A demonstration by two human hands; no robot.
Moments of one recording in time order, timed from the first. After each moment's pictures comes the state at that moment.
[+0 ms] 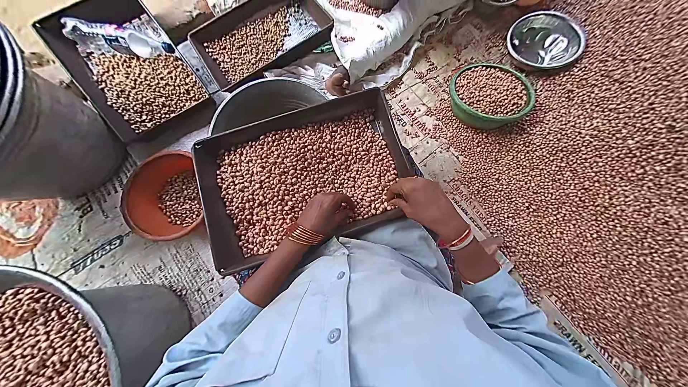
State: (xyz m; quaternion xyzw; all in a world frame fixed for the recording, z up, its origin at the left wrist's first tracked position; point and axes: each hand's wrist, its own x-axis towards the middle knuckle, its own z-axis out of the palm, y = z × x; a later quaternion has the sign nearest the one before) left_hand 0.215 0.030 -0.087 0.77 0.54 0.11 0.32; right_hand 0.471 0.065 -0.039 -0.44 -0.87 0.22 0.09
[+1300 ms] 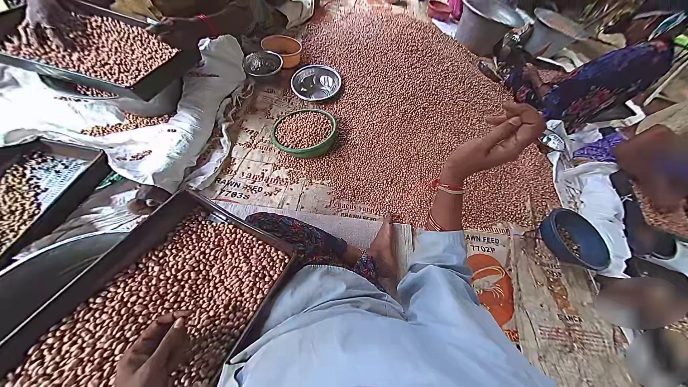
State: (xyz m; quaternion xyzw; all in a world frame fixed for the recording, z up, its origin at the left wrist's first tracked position) left_hand 0.180 0.040 -0.095 0.52 0.51 0.39 0.55; right_hand 0.739 0.001 0.081 -0.49 -0.31 -0.48 0.66
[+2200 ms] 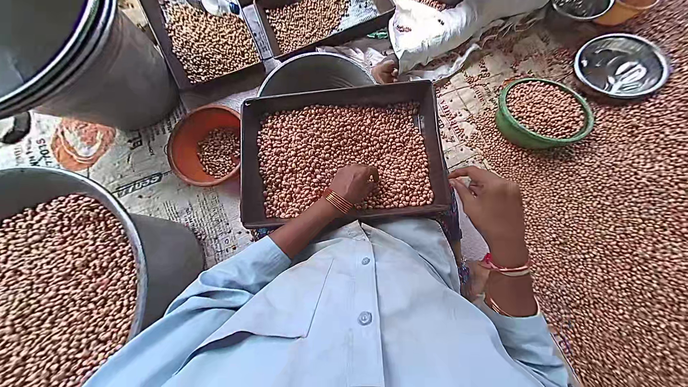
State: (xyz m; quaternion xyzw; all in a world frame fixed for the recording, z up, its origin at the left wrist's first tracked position) left_hand 0.221 0.050 -0.084 0.73 0.61 0.07 0.30; right_hand 0.499 0.057 -0.008 -0.54 -0.80 0.14 0.22
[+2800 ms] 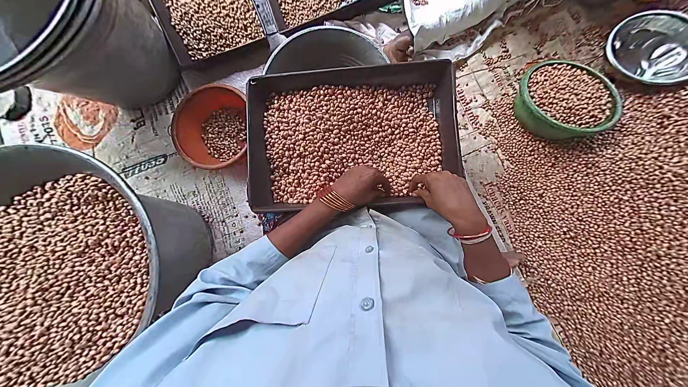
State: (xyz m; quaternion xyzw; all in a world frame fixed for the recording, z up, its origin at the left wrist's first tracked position) left_hand 0.211 0.023 -0.086 0.79 0.48 0.12 0.35; right_hand 0.442 0.054 -0.039 -0.46 -0.86 0.23 -0.03
